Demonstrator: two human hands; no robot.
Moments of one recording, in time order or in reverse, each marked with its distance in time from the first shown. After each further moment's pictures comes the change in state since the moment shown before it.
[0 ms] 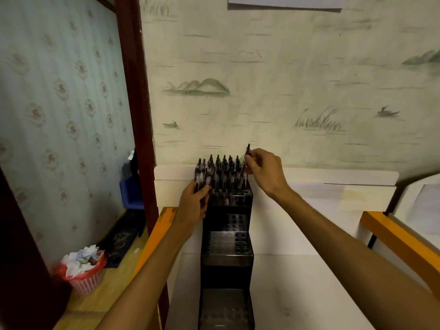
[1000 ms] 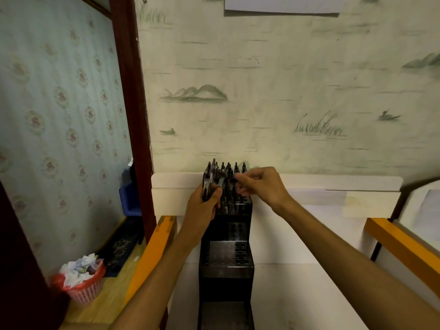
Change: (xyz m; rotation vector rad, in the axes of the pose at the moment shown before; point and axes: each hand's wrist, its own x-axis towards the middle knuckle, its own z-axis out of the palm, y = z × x) left_hand 0.009 -0.001 0.026 0.050 0.003 0.128; right_hand -0.012 0.003 -0.002 0.445 -0.221 0.241
